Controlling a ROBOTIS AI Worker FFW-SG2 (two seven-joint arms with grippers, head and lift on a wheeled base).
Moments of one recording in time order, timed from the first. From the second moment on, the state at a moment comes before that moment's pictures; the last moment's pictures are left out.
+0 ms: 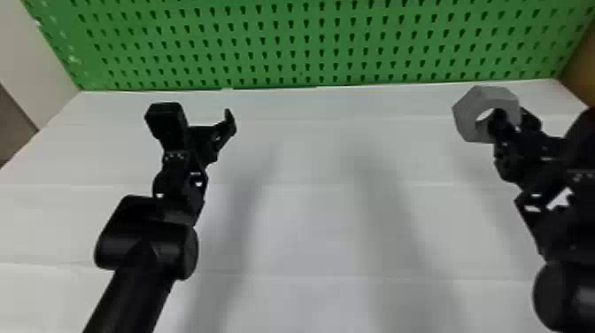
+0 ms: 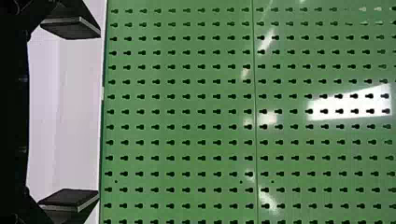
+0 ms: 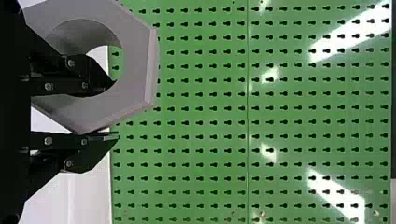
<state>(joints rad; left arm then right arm) -0.16 0.19 -0.10 -1.50 0.18 -0.01 0.17 0.02 0.00 -0.14 -1.79 -0.04 0.14 0.12</state>
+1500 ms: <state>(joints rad) -0.14 0.19 -0.10 -1.50 0.19 -0.03 0.17 0.10 0.00 -0.04 -1.72 -0.04 -0.05 0.06</state>
